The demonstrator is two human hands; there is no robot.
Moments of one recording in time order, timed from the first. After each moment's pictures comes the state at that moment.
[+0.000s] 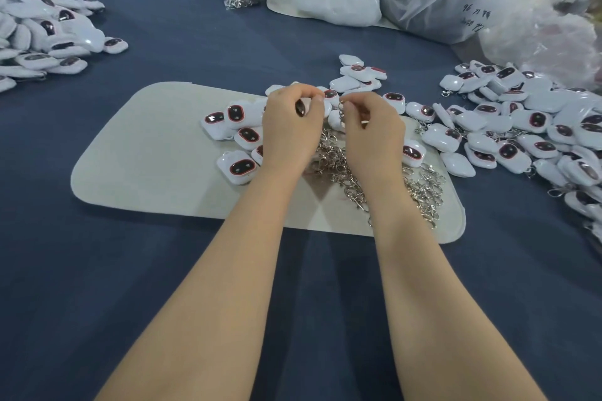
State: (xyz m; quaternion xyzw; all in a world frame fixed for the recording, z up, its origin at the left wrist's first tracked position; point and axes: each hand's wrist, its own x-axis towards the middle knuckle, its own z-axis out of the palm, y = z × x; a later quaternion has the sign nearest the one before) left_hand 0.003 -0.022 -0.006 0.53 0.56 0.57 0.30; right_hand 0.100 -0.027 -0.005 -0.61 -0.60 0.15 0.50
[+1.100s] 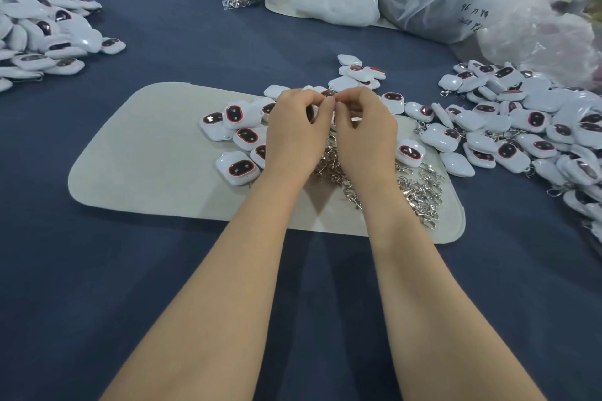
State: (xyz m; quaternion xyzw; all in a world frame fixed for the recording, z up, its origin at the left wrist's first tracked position) left_hand 0.007 -0.023 -0.008 0.60 0.57 0.51 0.24; right_hand 0.093 -0.027 -0.006 -0.58 -0.61 0.15 0.52
